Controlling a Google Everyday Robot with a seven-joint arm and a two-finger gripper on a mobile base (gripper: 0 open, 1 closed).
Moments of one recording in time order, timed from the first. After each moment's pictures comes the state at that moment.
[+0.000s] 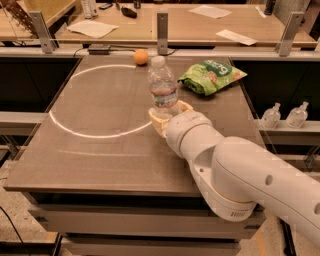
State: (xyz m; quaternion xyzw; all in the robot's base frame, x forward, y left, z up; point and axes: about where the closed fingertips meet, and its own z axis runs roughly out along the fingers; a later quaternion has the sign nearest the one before) arm 0.559 -0.032 0.883 -0.20 0.75 0.07 0.63
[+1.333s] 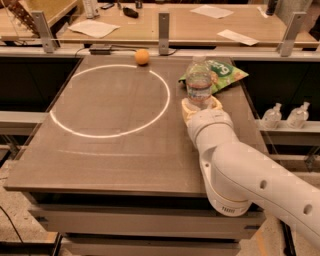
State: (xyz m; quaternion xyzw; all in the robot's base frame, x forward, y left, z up) arm 0.591 -0.124 0.880 -0.06 0.75 -0.03 0.66
